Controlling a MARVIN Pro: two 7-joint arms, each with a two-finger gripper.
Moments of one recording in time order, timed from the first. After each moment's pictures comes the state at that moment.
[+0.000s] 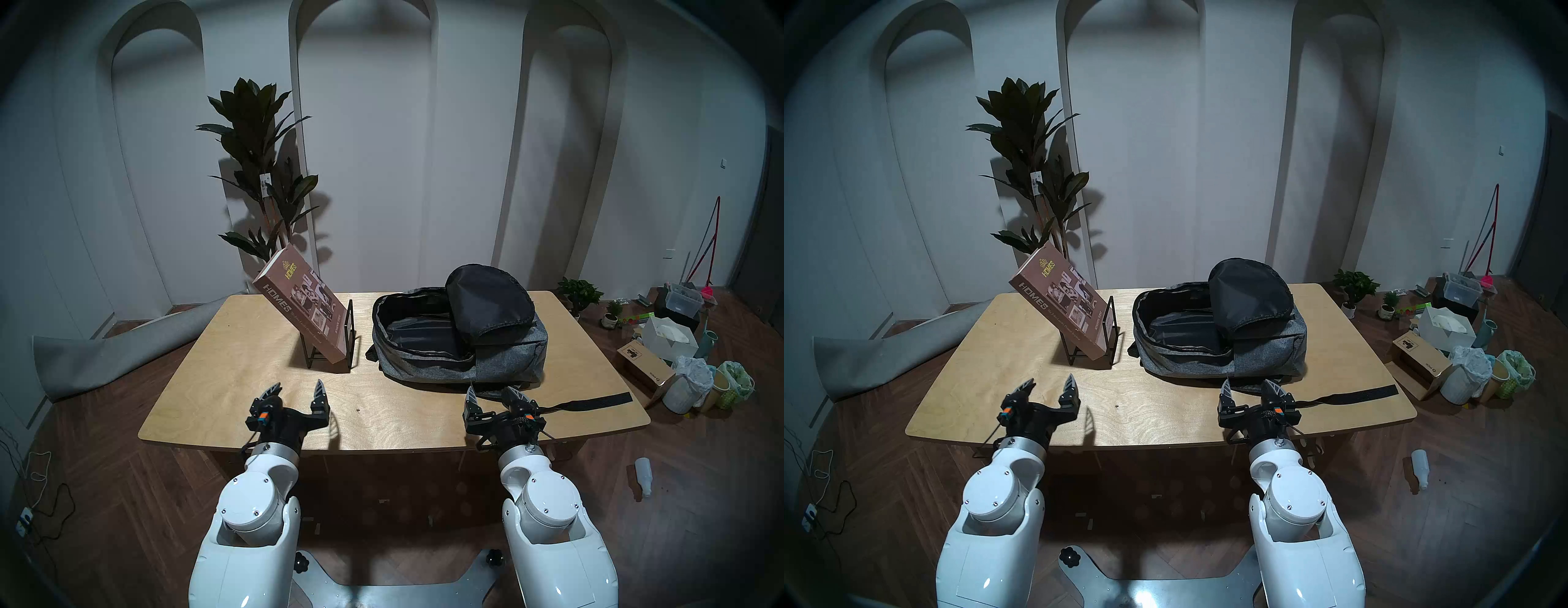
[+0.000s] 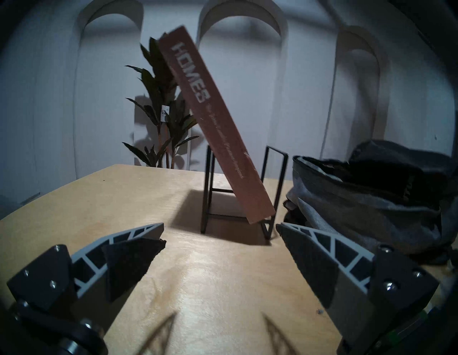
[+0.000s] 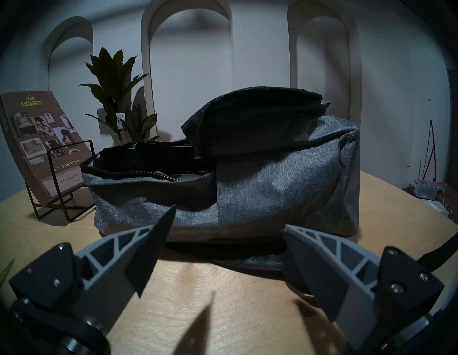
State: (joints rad) left arm 1.91 -1.60 -1.64 -1.85 -0.18 -0.01 -0.02; right arm -1.90 -1.57 1.55 -1.82 0.06 0.01 0.01
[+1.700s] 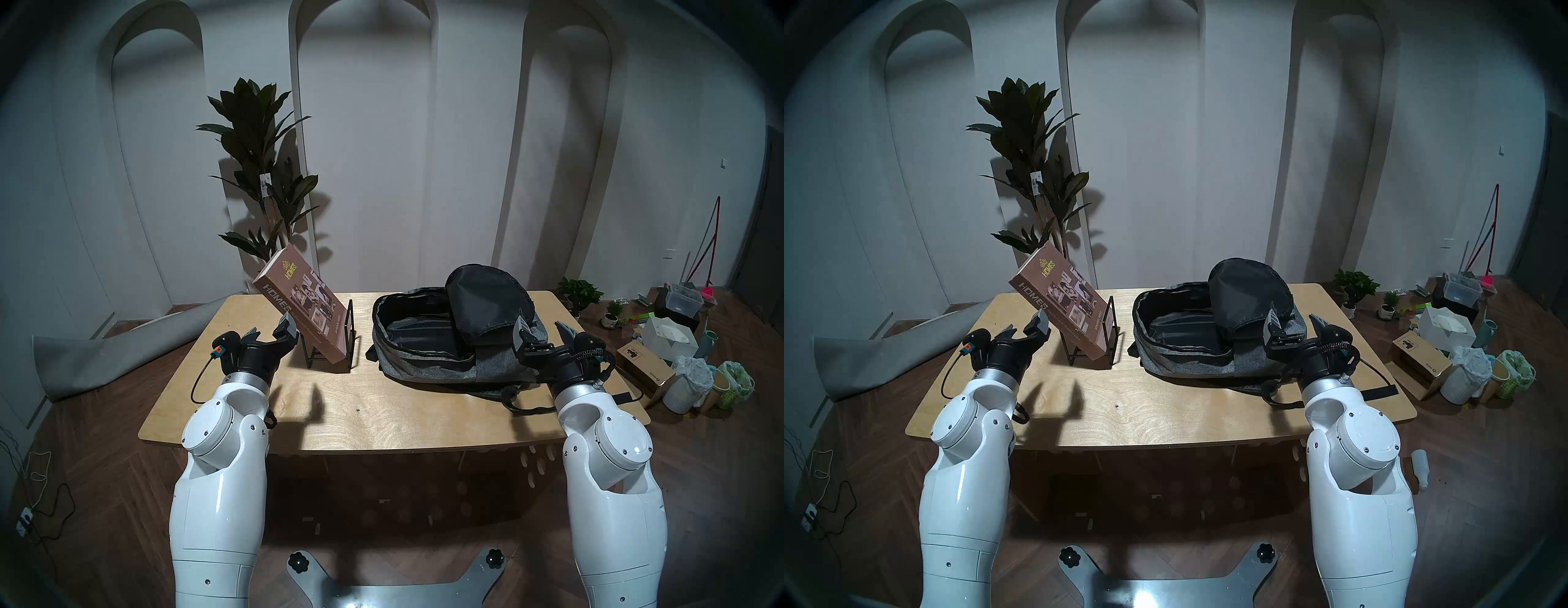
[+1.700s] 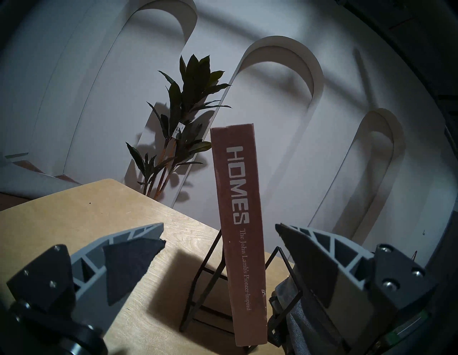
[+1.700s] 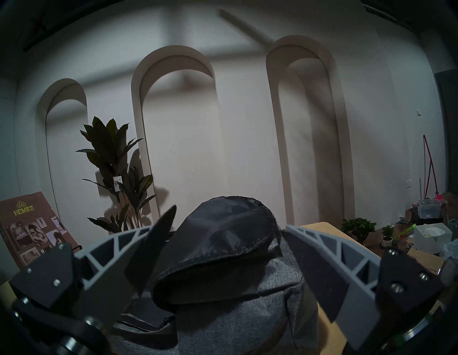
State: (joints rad) left arm 1.65 -1.55 -1.73 -1.81 -0.48 0.15 -0.04; right arm -1.80 -1.53 1.73 -2.01 0.24 0.14 0.11
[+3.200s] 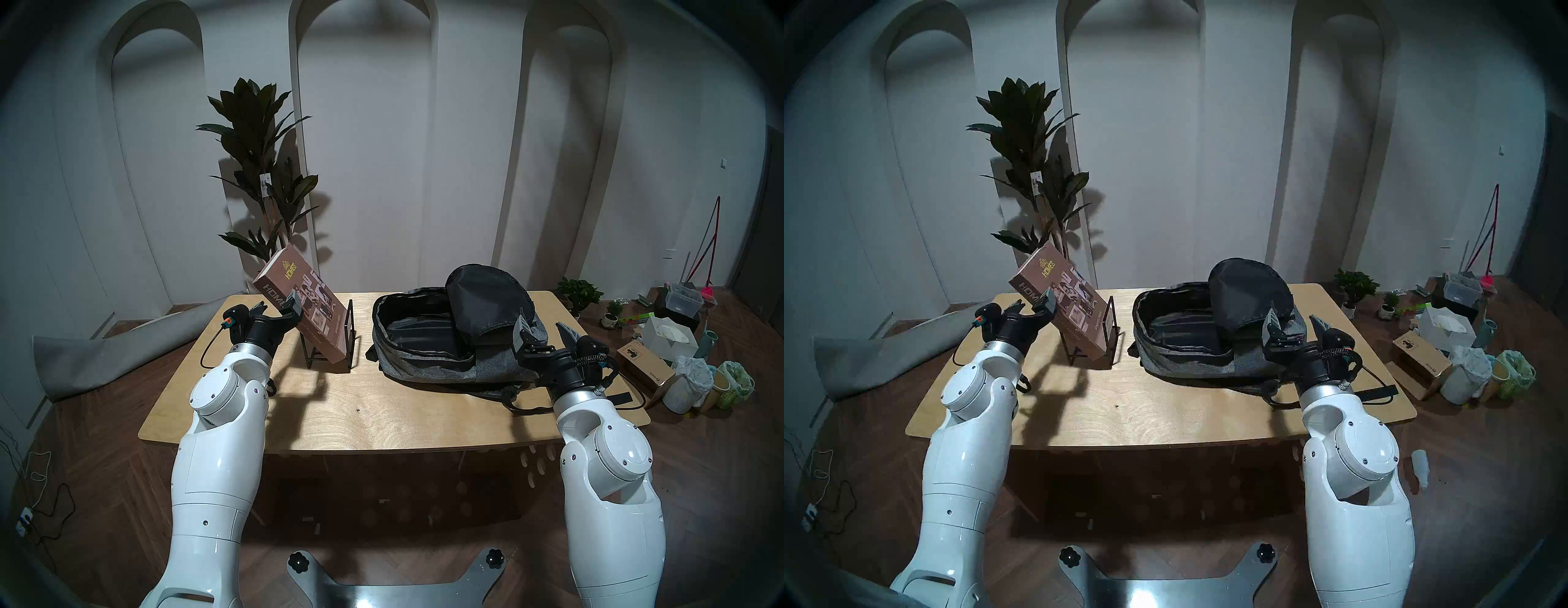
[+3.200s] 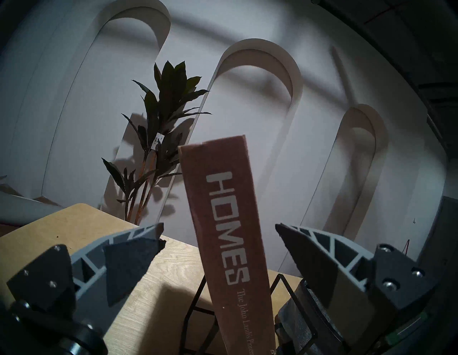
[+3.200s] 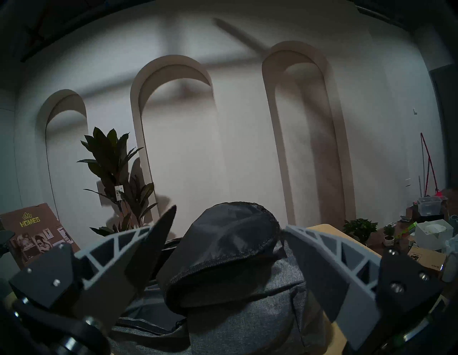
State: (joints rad) left arm 1.43 -1.47 -1.69 -1.57 -0.47 0.08 -0.12; right arm -1.84 -1.55 1.71 -2.05 0.25 0.11 0.09
